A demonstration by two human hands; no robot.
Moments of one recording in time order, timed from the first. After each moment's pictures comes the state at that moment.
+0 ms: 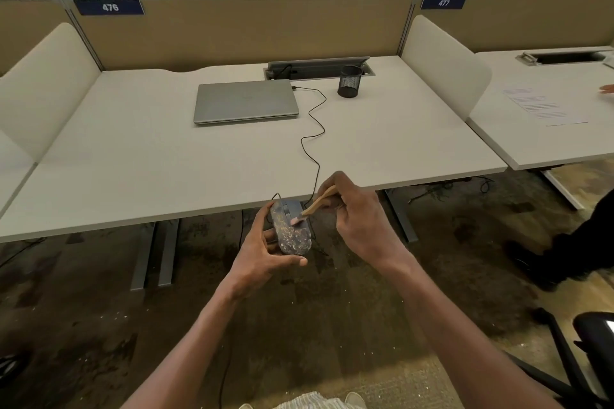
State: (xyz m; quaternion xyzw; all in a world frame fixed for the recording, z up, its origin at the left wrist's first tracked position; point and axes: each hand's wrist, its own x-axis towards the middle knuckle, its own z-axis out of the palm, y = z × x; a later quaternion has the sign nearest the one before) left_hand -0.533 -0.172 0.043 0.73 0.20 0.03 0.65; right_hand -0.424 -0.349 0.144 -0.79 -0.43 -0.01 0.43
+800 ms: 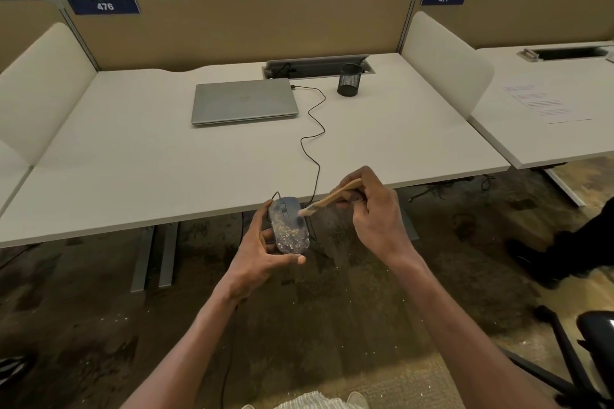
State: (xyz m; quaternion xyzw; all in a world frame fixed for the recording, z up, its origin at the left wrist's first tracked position) left_hand -0.525 -0.162 0.041 0.71 0.19 0.04 0.68; right_hand -0.404 -0.353 0.134 -0.78 -0.33 -0.01 0.52
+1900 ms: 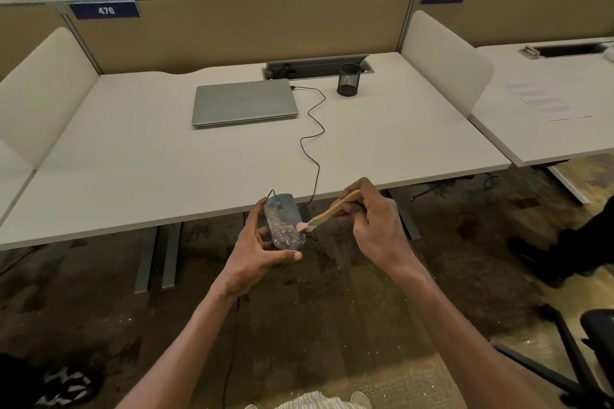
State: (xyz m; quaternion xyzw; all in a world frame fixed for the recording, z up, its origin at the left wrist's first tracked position) left_hand -0.525 -0.158 0.042 0.71 0.19 0.06 0.67; right_hand -0.413 -0.365 0.126 -0.80 -0.34 0.01 0.51
